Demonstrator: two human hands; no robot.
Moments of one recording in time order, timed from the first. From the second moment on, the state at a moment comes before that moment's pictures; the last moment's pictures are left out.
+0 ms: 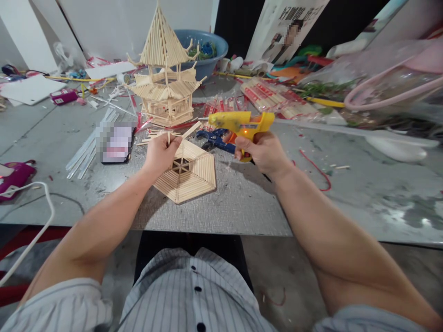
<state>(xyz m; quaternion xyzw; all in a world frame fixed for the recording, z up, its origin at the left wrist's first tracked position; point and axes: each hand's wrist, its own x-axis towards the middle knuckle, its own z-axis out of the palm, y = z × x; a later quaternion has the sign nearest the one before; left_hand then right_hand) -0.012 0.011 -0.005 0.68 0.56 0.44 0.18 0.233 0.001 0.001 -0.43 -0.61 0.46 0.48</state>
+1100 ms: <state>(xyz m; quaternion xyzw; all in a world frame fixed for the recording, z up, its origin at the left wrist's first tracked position) -0.010 0.010 -0.004 0.71 0.56 0.40 0.13 0.221 0.002 -0.015 -0.40 -0.70 0.37 0.46</state>
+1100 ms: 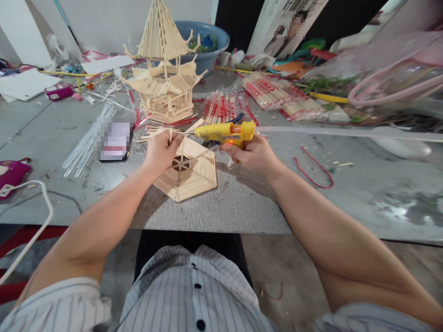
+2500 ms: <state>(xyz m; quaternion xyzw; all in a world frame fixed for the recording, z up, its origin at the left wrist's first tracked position) -0.010 0.010 -0.004 0.72 0.56 0.40 0.13 0.227 0.005 -0.021 -0.44 -0.70 0.33 0.46</state>
